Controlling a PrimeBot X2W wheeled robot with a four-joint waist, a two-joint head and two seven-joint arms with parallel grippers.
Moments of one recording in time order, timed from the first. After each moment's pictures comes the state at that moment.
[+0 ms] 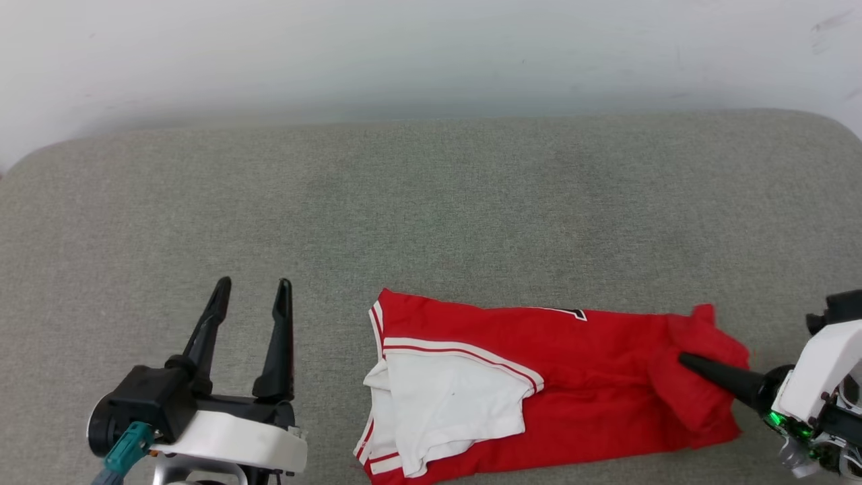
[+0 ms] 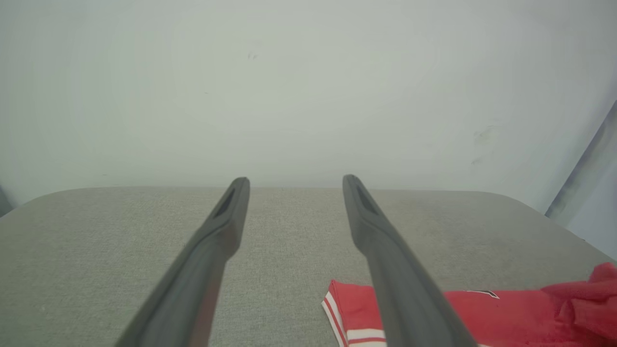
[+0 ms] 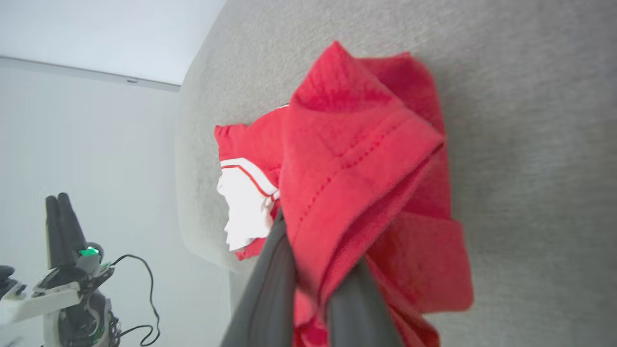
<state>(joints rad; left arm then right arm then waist) -0.04 0.46 -0.40 -0.25 -0.56 0.31 -0.21 -0.21 -0.08 -0.37 0.15 0.85 0.13 1.08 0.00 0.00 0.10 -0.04</state>
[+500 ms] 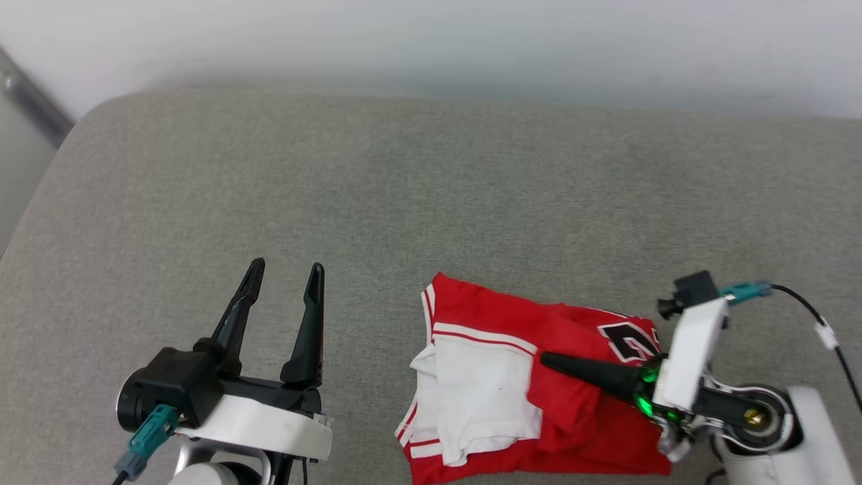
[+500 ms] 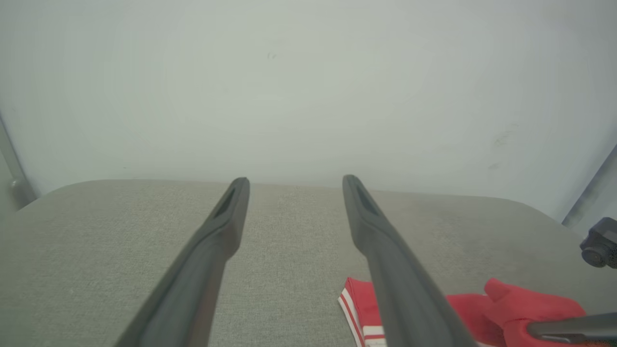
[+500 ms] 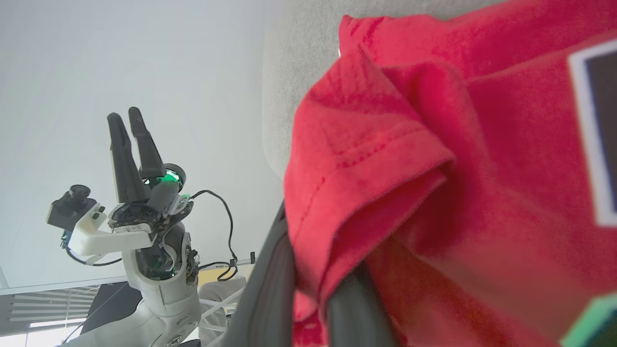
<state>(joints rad) -0.10 0.43 -0.45 -0.23 -0.56 0.28 -0.21 -0.26 -0.05 -0.05 0.25 1.19 0.13 1.08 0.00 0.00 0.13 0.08</state>
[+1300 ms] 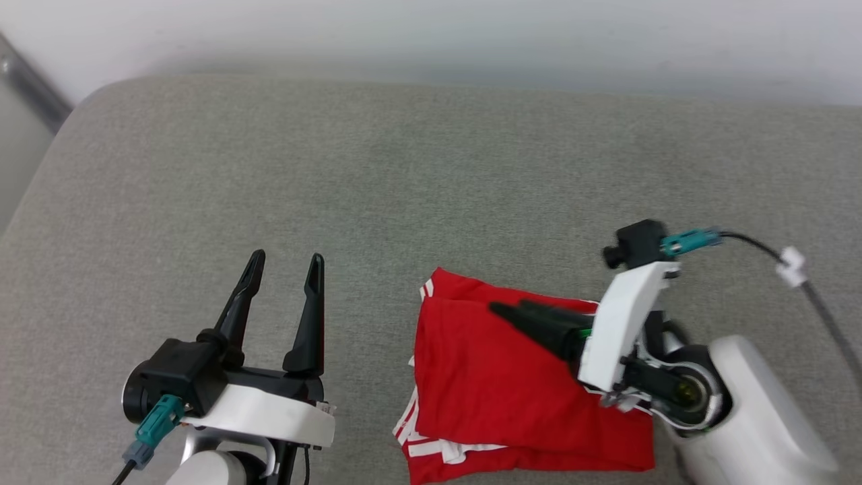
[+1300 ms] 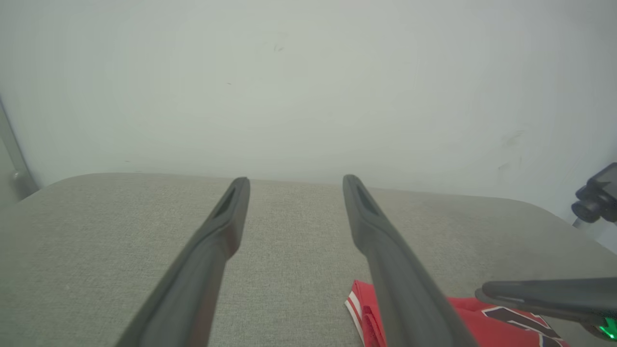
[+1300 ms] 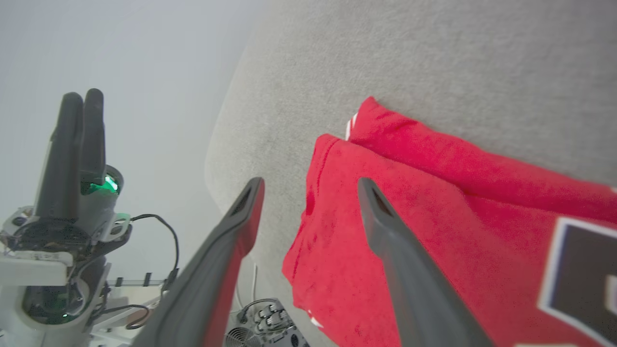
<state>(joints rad) -0.15 0.40 -0.45 -0.17 -0.56 0.26 -0.24 -0.41 -0.10 0.31 0.28 1.05 0.13 0.72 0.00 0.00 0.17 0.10</state>
